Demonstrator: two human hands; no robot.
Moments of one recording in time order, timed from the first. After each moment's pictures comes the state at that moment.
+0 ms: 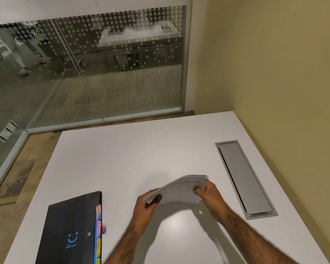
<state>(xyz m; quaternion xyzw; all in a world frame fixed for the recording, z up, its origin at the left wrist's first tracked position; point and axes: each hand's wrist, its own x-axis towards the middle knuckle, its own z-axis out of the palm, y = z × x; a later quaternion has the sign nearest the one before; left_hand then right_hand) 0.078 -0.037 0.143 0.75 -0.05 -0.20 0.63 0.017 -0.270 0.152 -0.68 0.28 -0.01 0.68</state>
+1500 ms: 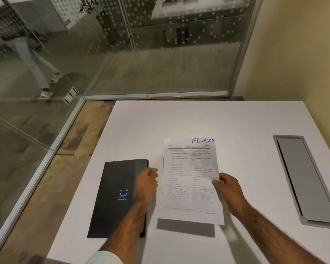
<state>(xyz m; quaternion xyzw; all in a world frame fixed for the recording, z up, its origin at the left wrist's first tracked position) 0.112 0.095 0.140 0.85 0.18 -0.12 0.48 0.043 -0.174 0.124 -0.73 0.29 0.08 0.61</state>
